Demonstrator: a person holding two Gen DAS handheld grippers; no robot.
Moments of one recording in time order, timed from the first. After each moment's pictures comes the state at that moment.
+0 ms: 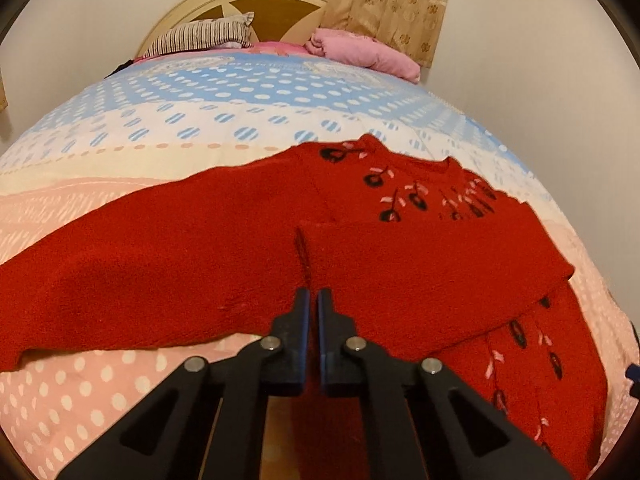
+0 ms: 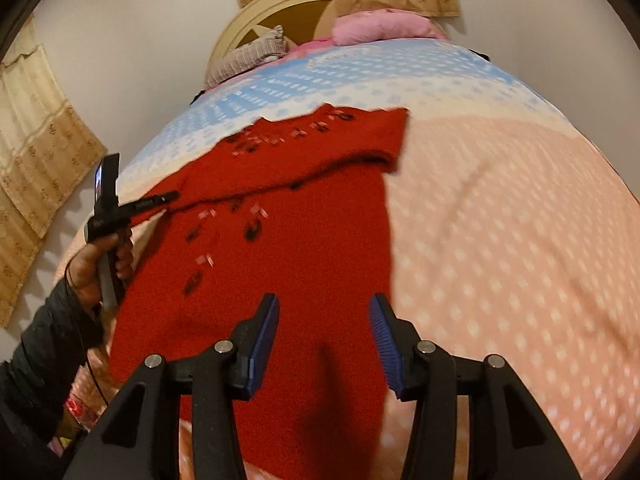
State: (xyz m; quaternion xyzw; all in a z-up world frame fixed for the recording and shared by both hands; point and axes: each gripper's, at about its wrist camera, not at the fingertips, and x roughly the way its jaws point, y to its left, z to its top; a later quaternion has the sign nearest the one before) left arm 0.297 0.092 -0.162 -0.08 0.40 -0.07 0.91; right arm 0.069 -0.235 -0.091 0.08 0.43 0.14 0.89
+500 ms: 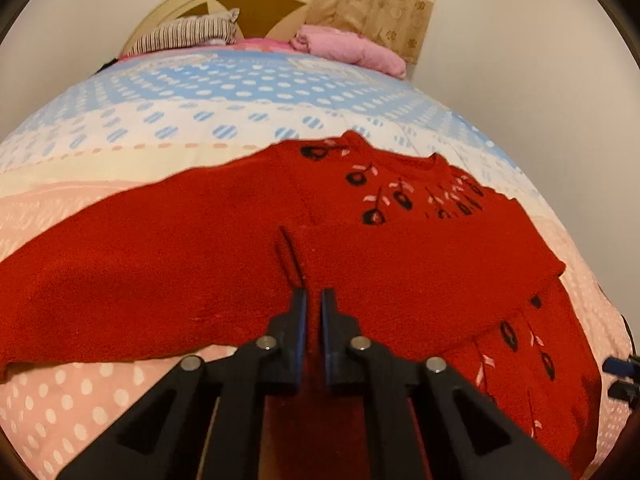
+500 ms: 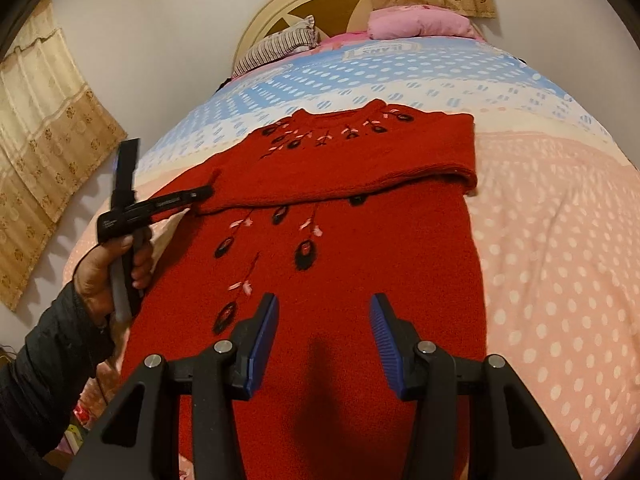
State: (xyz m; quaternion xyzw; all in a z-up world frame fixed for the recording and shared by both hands) left arm 0.302 0.083 -0.164 -0.08 0.40 -0.09 0.91; right arm 0.105 -0.182 -0.105 0.07 0.44 0.18 0.88
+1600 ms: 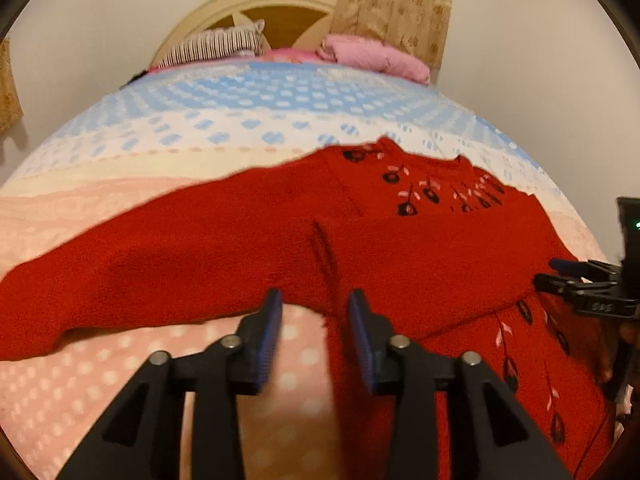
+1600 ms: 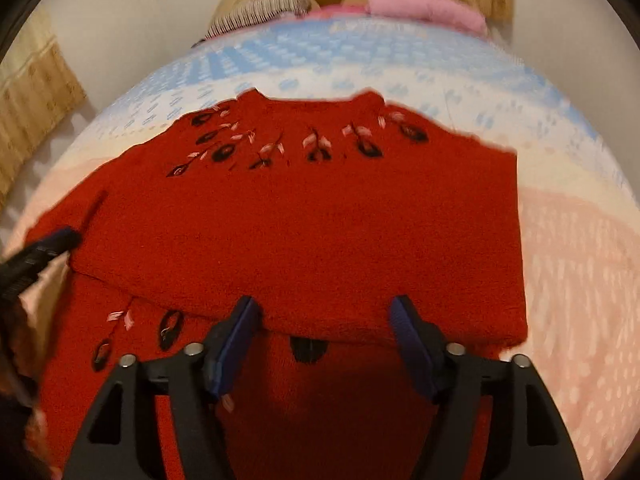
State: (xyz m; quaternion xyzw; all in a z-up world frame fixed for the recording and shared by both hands) left arm 0.264 0.108 -0.150 -0.05 0.38 -0.03 0.92; right arm 0.259 -0.136 -0.154 -0.04 0.46 0.14 0.87
